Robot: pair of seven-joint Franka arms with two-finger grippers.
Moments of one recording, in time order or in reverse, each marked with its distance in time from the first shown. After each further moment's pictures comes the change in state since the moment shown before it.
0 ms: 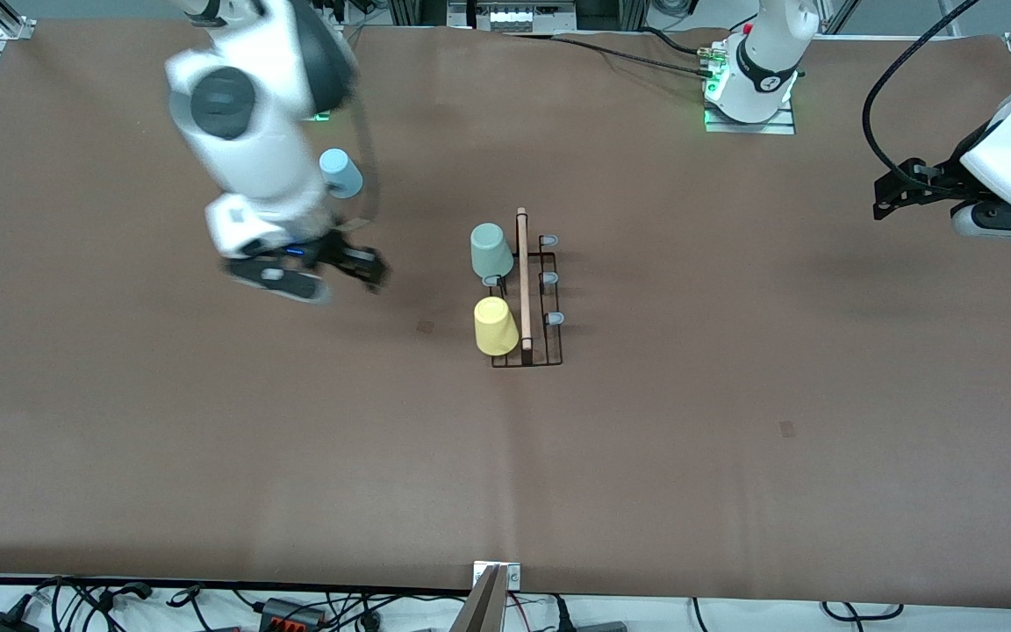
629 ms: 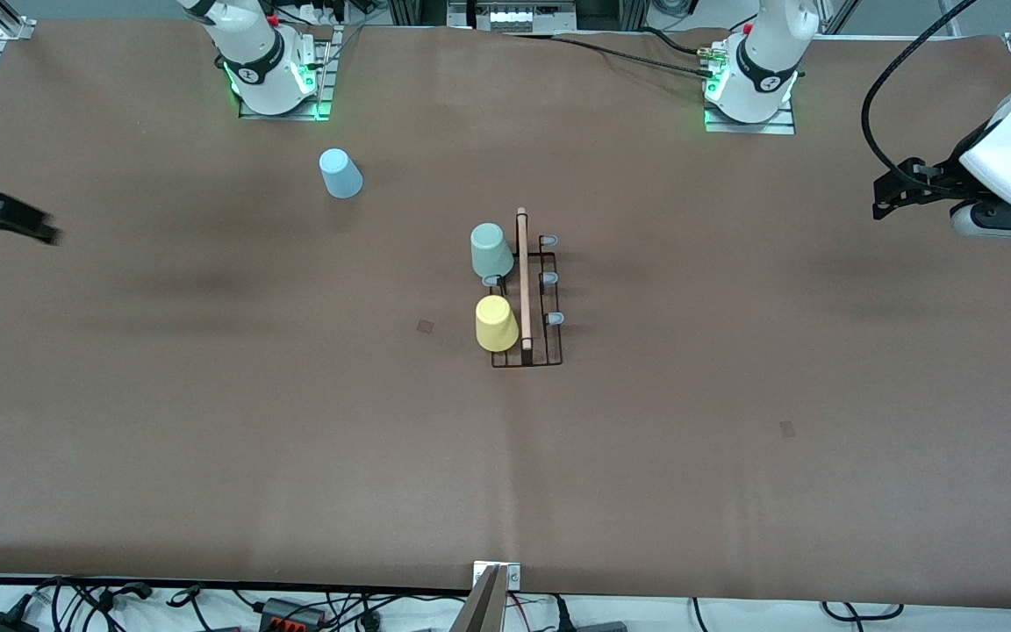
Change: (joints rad) left arm -0.001 0.000 -0.001 0.001 0.000 -0.001 -0.001; right arm -0.336 -0.092 -0.259 0.216 0.030 -0.340 -0.685
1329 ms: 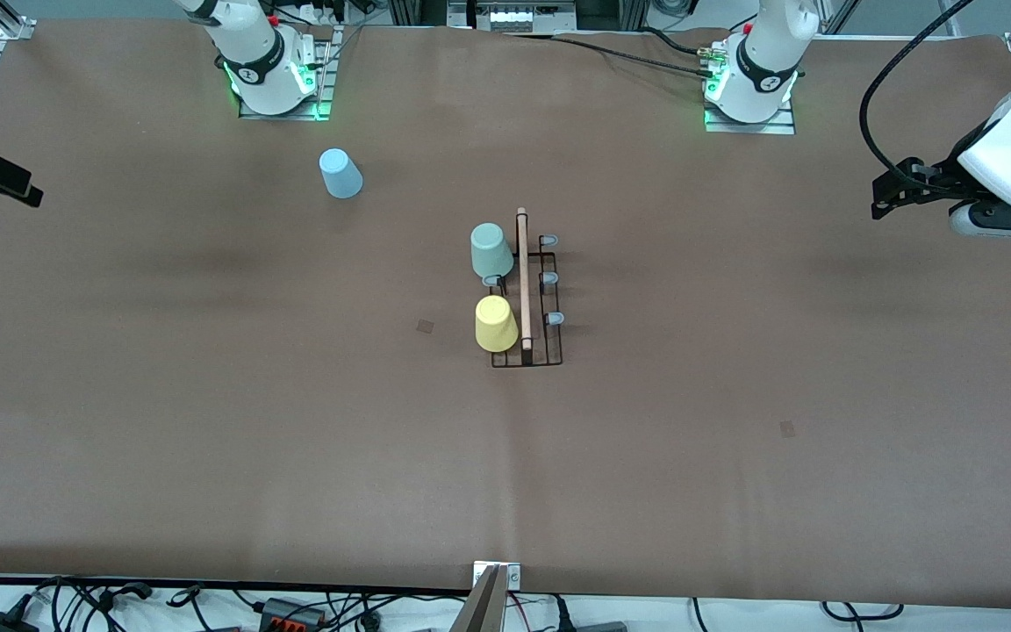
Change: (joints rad) left arm -0.002 0.000 -0.001 0.000 0.000 0.000 0.000; right arm 0.204 -0.043 -0.141 -0.019 0.005 -0.067 0.006
